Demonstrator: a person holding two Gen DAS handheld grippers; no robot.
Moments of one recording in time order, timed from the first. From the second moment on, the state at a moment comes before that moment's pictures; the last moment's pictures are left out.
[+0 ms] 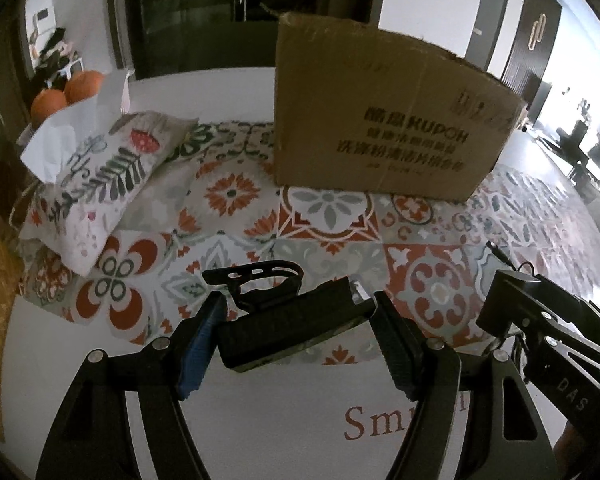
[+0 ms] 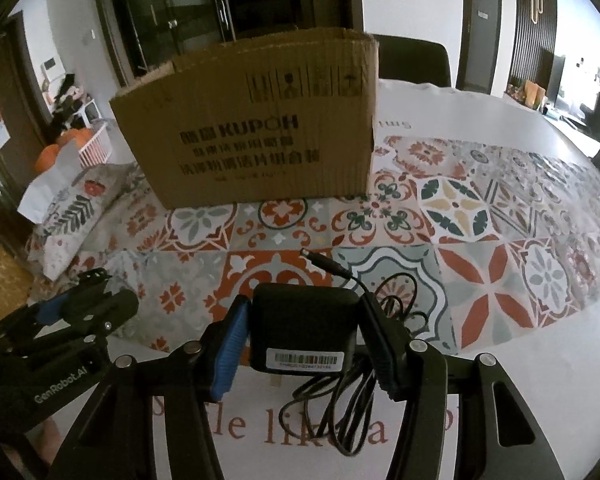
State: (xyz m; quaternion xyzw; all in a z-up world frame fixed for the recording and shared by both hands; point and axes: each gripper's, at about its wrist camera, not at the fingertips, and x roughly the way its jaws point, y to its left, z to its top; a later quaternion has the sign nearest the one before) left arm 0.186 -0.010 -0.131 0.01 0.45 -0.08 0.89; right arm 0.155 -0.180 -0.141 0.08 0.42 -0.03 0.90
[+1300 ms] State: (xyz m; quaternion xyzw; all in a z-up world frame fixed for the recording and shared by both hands) left arm 0.236 -0.038 -0.020 0.05 0.33 -0.14 0.93; right arm 0.195 -0.194 -0.022 0.07 0.28 -0.02 0.96
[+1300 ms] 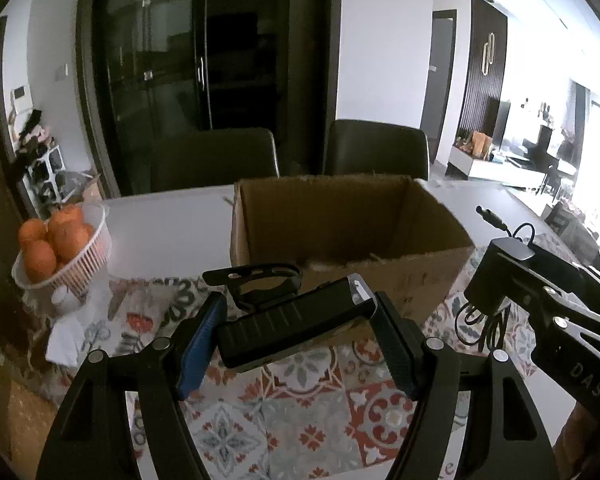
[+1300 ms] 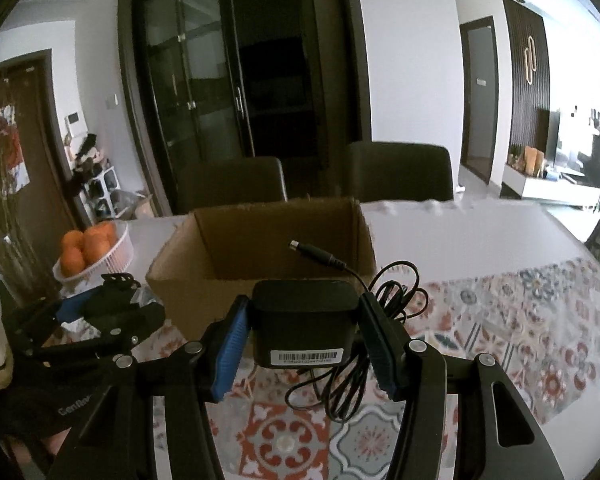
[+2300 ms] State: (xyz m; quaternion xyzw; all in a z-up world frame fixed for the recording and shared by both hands) left arm 0.332 -0.055 -0.004 0.05 0.37 -0.16 0.91; right arm 0.289 -0.201 0.006 0.05 0.28 0.01 0.96
